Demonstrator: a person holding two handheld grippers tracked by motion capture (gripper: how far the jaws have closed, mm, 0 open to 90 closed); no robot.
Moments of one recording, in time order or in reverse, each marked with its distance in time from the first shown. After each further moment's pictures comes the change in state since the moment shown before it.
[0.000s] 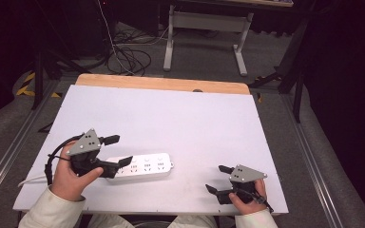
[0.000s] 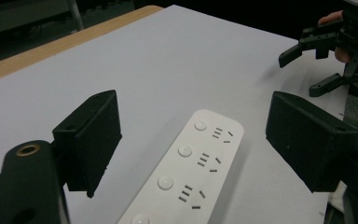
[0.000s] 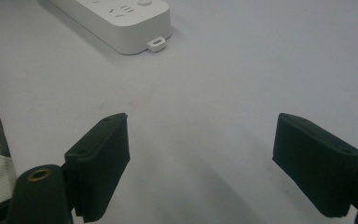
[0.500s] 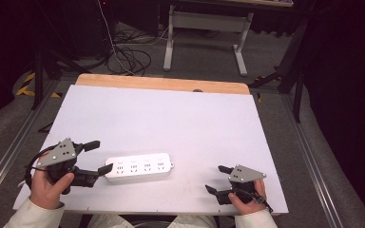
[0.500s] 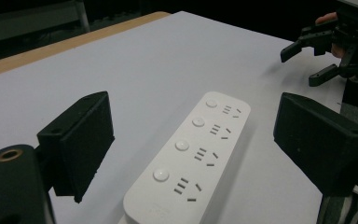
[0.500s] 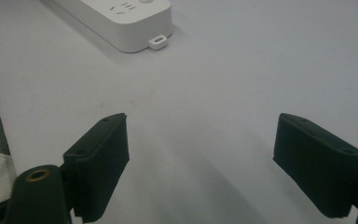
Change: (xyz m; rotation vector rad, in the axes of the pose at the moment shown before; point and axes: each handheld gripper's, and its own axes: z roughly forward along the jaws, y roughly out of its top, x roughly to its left) left arm 0.016 -0.041 -0.035 -0.066 0.015 -0.033; right arm 0.001 0.000 0.002 0.007 0.004 -0.001
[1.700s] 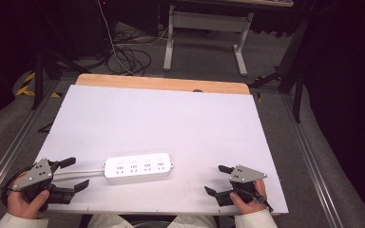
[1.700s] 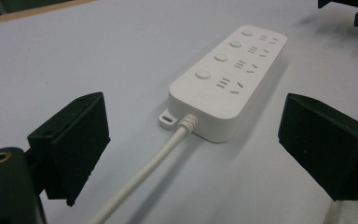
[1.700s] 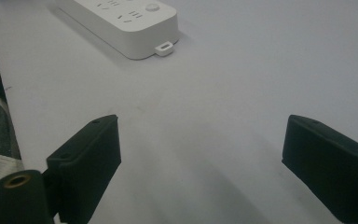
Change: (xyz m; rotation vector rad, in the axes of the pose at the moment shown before) left arm 0.018 -0.076 -0.037 0.057 0.085 -0.022; right arm -0.001 -0.002 0.001 -0.031 0.028 0.021
